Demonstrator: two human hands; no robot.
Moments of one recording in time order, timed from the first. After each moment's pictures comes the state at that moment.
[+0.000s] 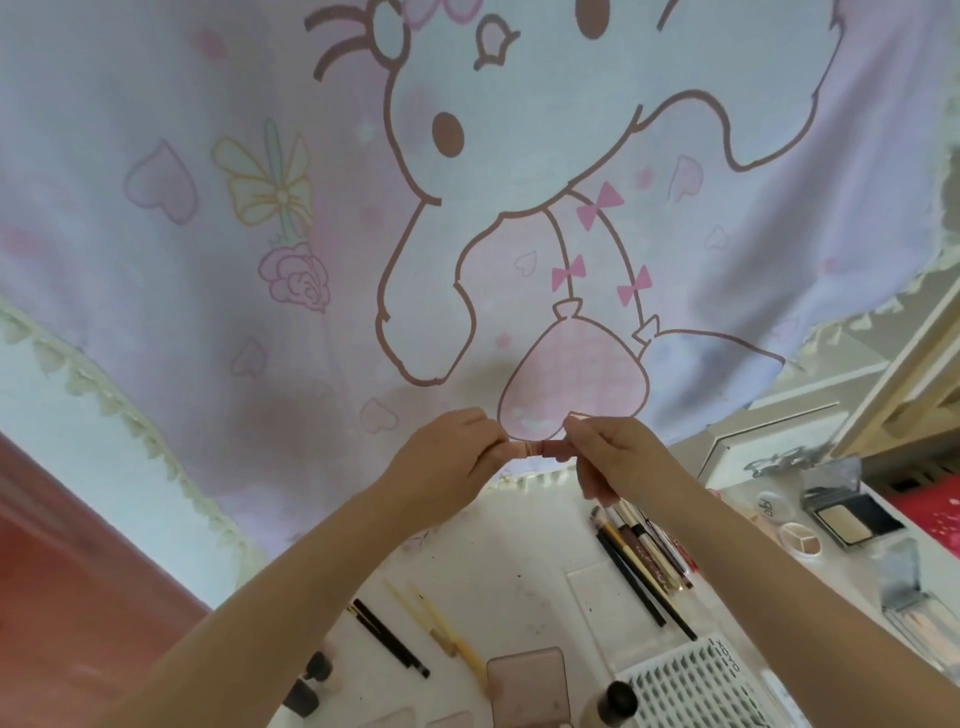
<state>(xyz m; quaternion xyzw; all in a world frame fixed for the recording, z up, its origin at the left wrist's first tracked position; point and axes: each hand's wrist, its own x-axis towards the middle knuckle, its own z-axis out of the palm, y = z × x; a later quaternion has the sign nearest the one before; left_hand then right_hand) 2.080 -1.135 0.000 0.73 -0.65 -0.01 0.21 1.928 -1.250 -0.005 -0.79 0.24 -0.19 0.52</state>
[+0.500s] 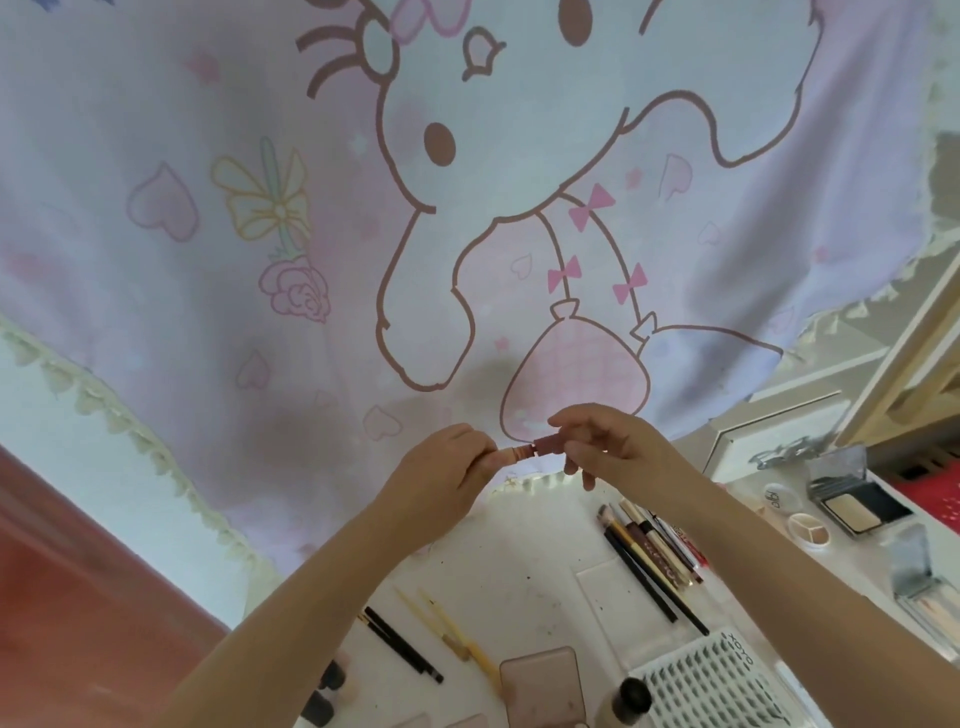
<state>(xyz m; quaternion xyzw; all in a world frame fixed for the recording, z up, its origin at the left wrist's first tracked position) 2.082 -1.126 -0.009 0.74 -0.63 -0.03 0.24 1.925 -1.249 -0.009 -0.77 0.18 -0.24 0.56</state>
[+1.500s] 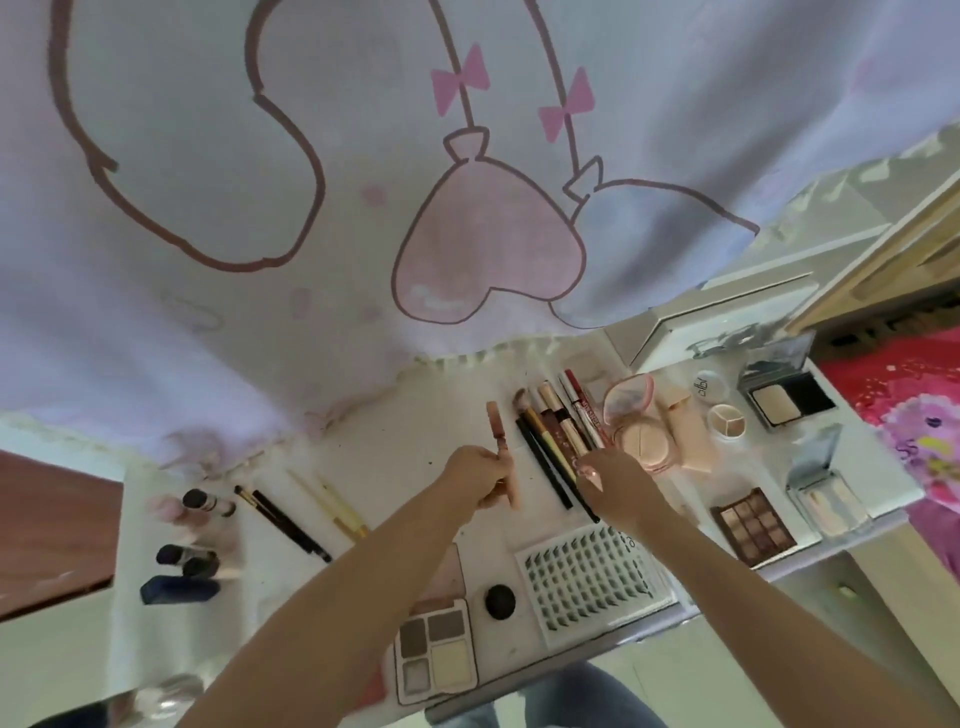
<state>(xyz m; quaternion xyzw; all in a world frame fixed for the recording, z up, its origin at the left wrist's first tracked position) 1.984 -1.230 -0.173 0.75 -0.13 -0.56 0.32 1.831 -1.319 -0.183 -0.86 0.41 0.08 0.30</state>
